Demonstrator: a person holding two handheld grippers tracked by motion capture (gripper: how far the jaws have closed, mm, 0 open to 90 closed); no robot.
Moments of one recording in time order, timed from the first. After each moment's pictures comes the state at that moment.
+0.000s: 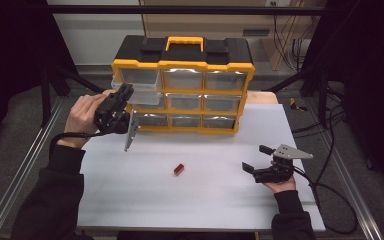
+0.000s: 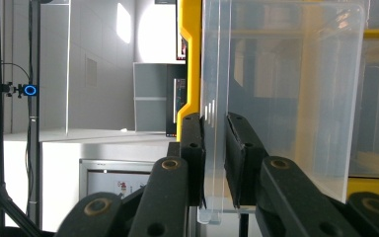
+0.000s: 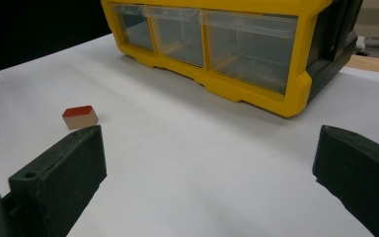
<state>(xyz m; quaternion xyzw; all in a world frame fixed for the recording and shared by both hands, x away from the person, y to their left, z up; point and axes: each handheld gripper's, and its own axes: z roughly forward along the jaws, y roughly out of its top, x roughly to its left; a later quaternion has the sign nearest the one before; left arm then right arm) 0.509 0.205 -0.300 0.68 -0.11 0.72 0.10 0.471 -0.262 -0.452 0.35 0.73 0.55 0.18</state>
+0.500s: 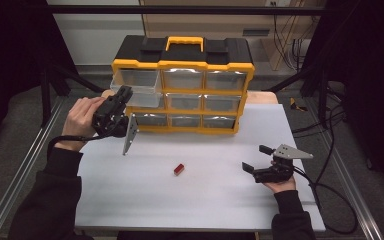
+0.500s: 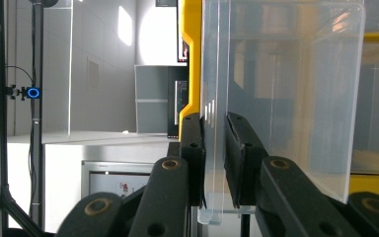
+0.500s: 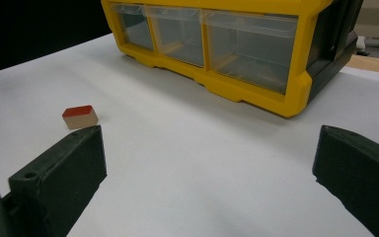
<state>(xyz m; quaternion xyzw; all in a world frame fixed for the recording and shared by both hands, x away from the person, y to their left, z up) 0.500 0.207 -0.301 0.68 -0.11 0.72 0.10 0.471 -0.262 -0.452 0.35 0.73 0.55 0.18</state>
